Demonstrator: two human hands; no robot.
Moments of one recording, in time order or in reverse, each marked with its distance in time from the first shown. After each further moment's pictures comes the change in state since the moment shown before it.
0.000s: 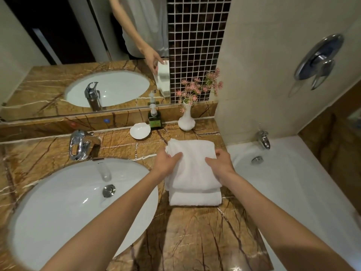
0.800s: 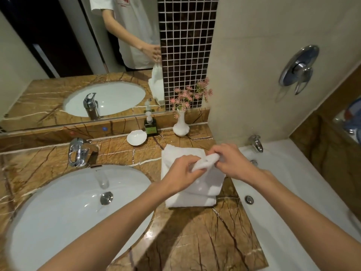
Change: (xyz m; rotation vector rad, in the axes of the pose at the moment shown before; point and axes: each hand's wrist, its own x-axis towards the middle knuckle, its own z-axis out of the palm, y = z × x) left_hand -0.073 0.033 0.025 0.306 -0.281 0.791; right_hand -0.042 -0.042 -0.078 -0.664 -0.229 -0.813
